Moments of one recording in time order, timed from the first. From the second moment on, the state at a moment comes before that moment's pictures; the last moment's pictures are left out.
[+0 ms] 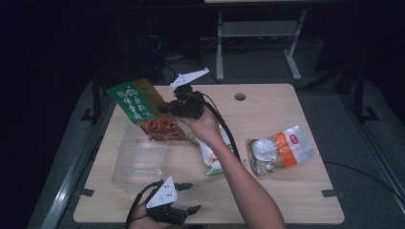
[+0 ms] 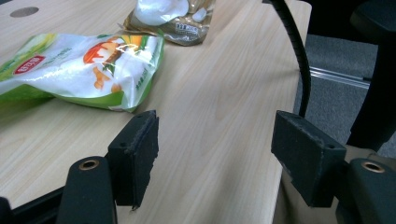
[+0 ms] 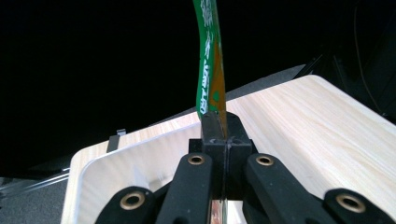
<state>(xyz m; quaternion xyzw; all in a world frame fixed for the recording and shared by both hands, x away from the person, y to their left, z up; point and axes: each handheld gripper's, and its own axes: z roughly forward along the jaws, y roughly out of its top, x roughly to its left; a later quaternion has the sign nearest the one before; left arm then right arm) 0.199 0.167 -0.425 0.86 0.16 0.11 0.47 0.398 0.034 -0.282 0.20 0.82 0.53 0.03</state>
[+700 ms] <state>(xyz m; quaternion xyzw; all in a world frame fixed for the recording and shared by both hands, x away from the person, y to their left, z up) 0.203 0.169 -0.427 0.86 0.16 0.11 0.48 0.427 0.084 -0.352 0.25 0.81 0.54 0.01</state>
